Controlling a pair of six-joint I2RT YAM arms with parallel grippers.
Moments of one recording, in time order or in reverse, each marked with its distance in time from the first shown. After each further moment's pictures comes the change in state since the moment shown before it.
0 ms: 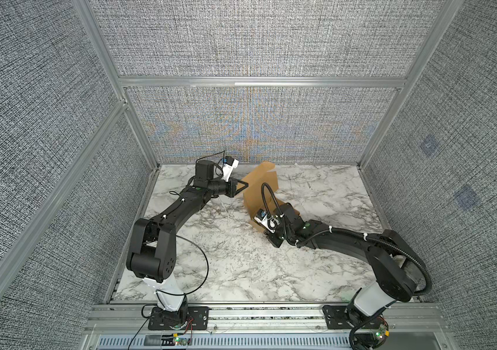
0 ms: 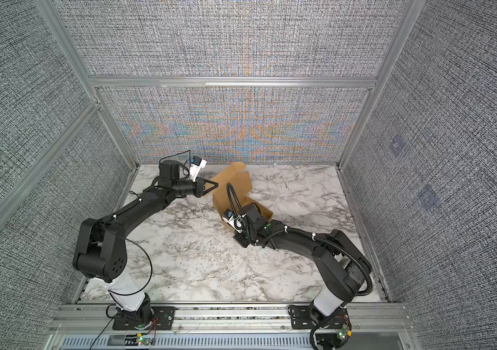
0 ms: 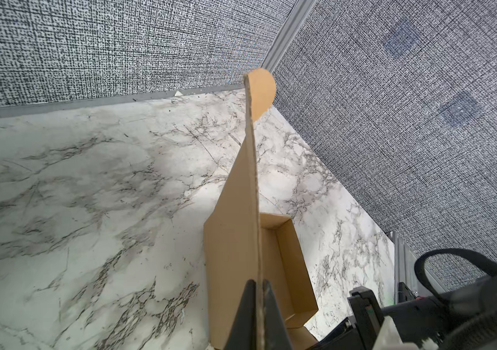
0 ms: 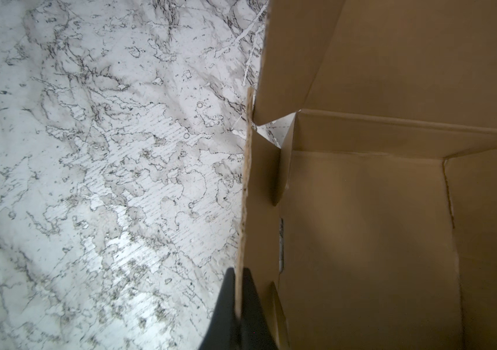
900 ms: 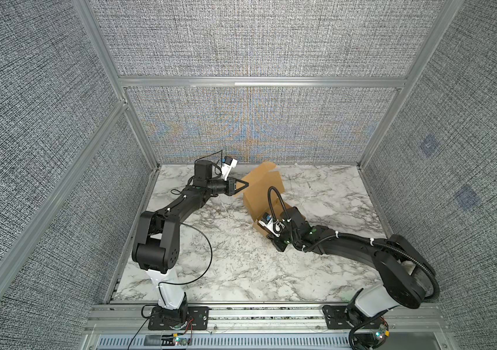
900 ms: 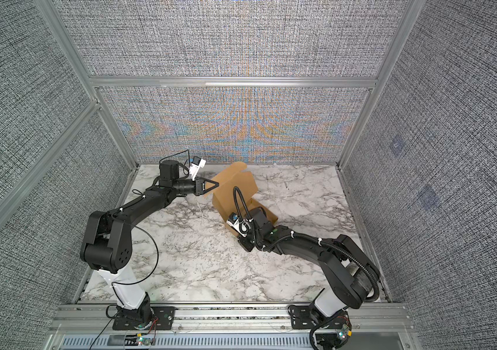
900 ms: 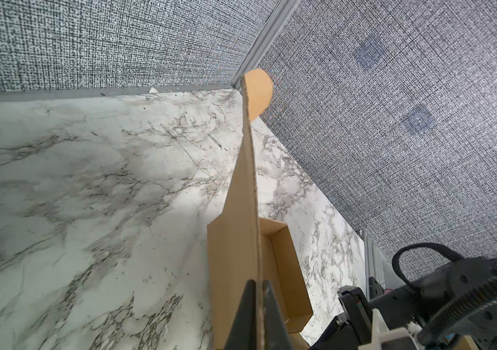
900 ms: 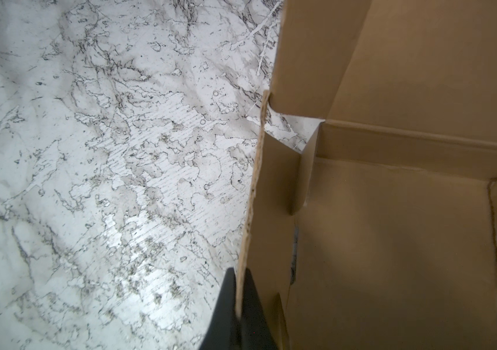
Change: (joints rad) left arm 0.031 0.092 0.020 0.104 0.132 -0.091; right arm -0.021 -0.072 -0.120 0.080 -0.070 0.001
